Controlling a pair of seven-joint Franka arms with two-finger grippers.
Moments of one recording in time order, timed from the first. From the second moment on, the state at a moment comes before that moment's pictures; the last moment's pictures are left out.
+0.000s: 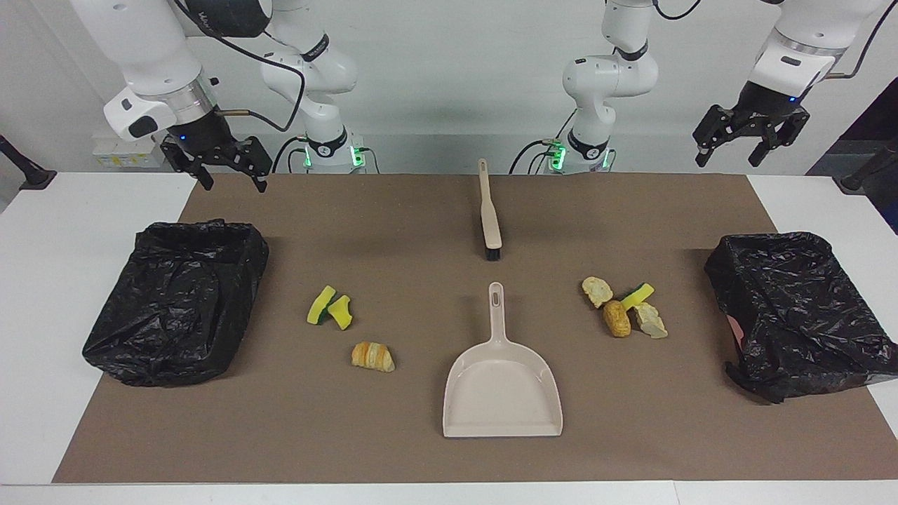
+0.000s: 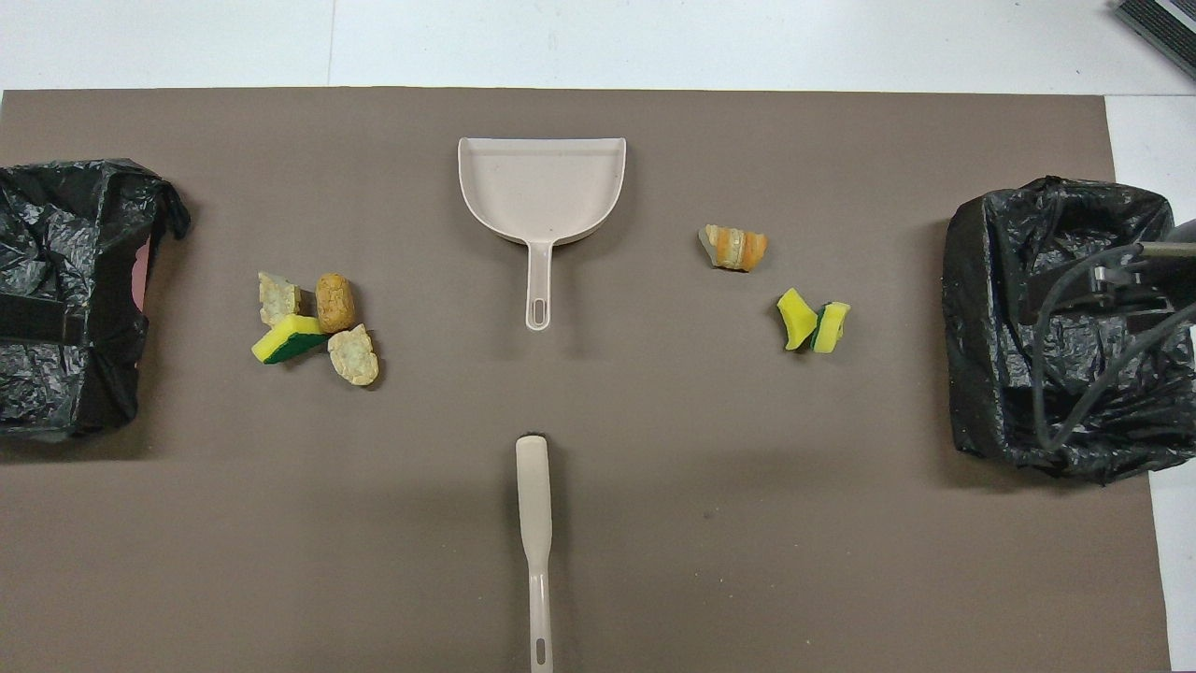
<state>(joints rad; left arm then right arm) 0.01 -0.12 -0.03 -1.59 -0.02 1.54 0.02 -0.04 0.03 0.02 -1.50 0.02 1.47 0.09</state>
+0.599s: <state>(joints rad) 0.01 -0.12 -0.03 -1.59 -0.02 1.54 0.02 -0.04 0.03 0.05 -1.51 0.02 1.45 0.09</state>
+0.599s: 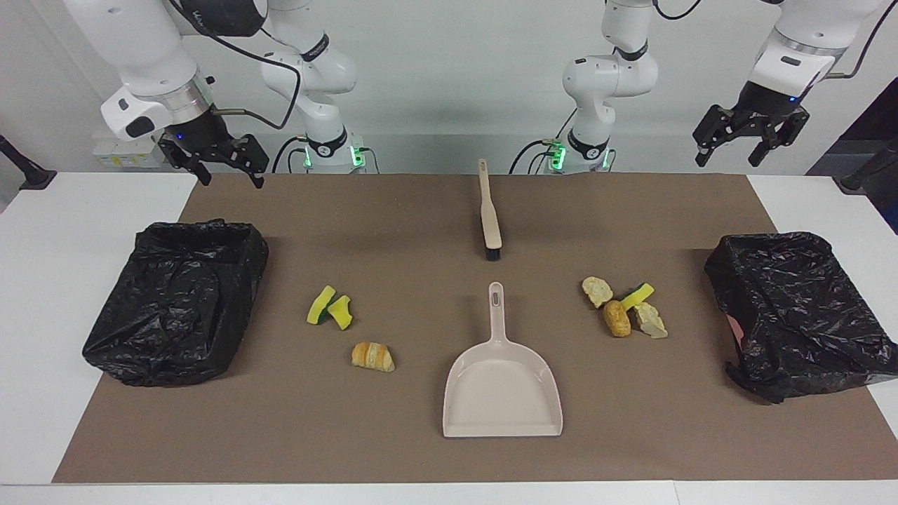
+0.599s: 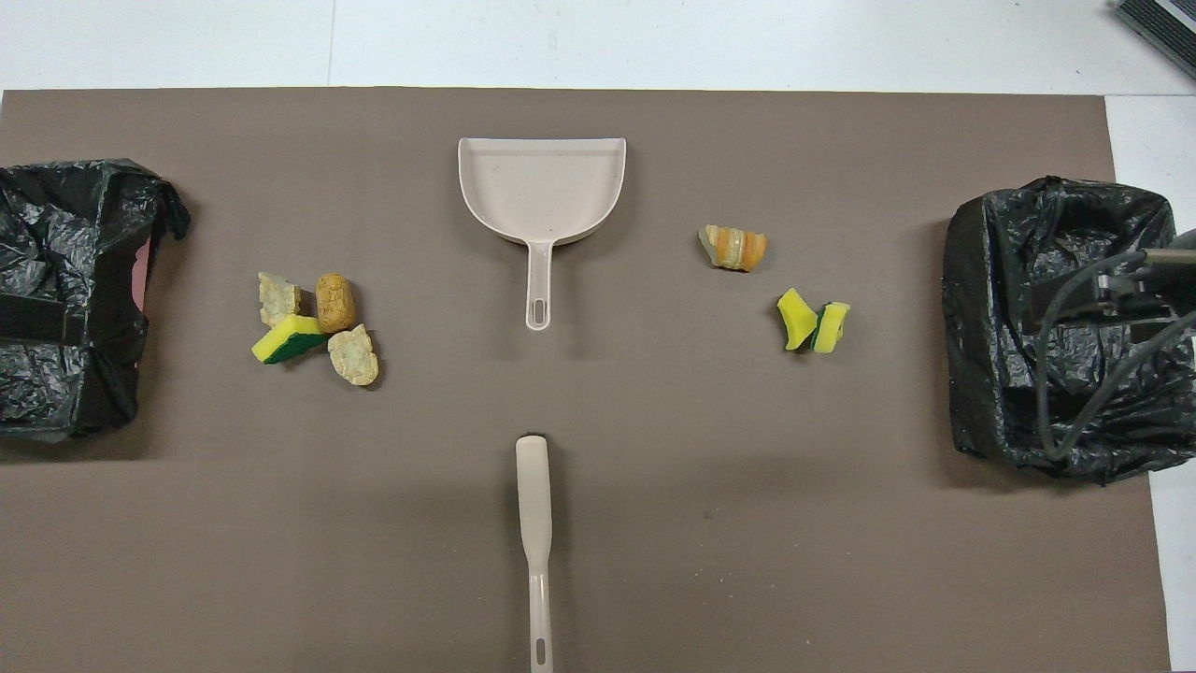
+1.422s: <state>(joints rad) 0.00 -0.19 -0.05 -1.71 -0.02 1.52 0.01 0.17 0.27 0.09 -1.47 0.04 1.70 0.24</state>
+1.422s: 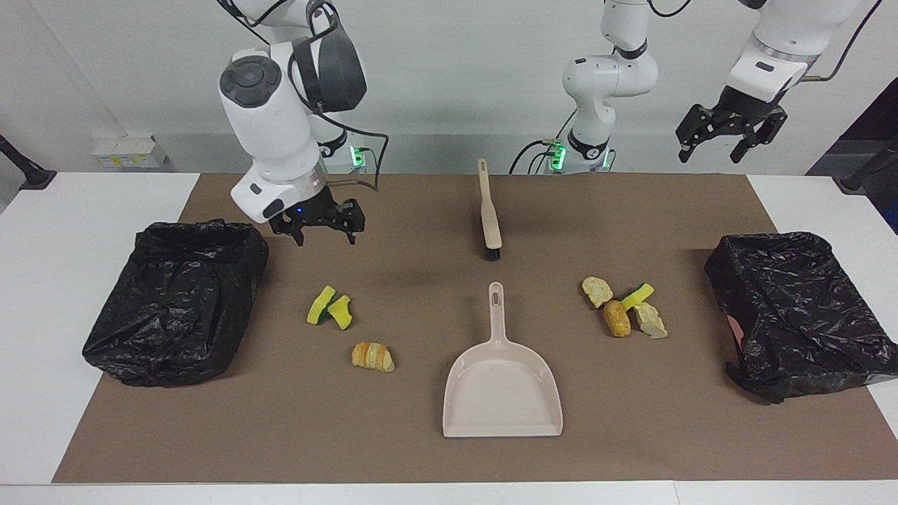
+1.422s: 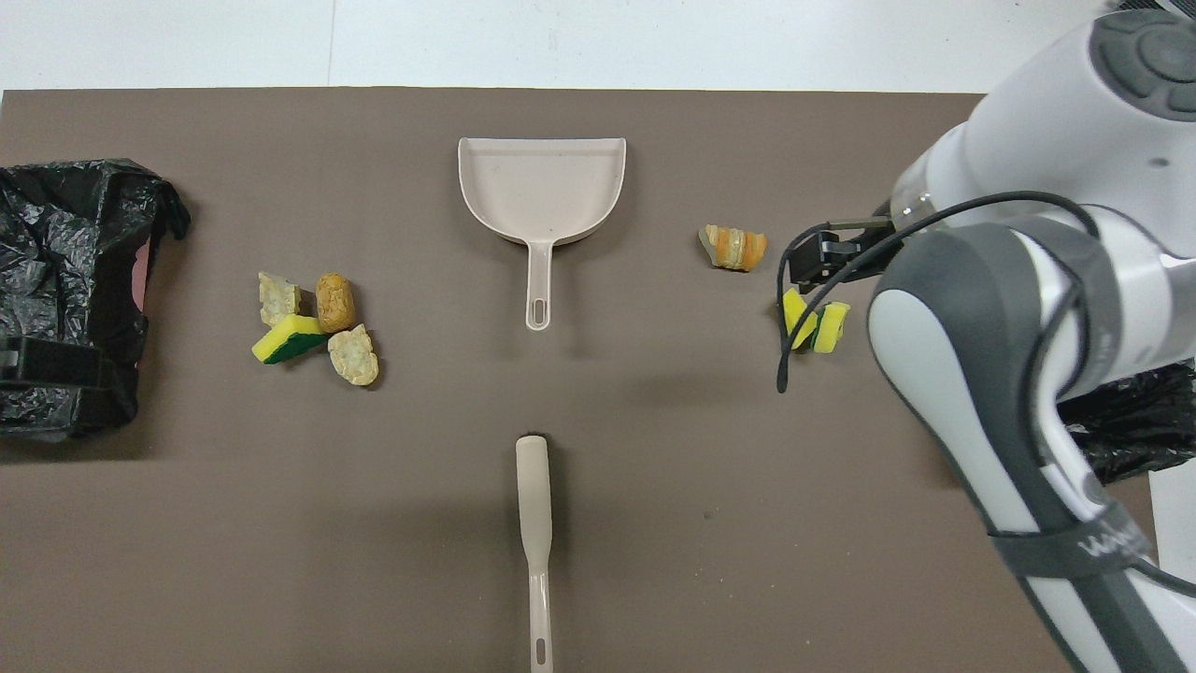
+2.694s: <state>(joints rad) 0.01 -0.20 -0.04 -1.79 -0.02 1.54 0.01 0.55 0.71 0.09 -1.22 -0.12 2.10 0.67</state>
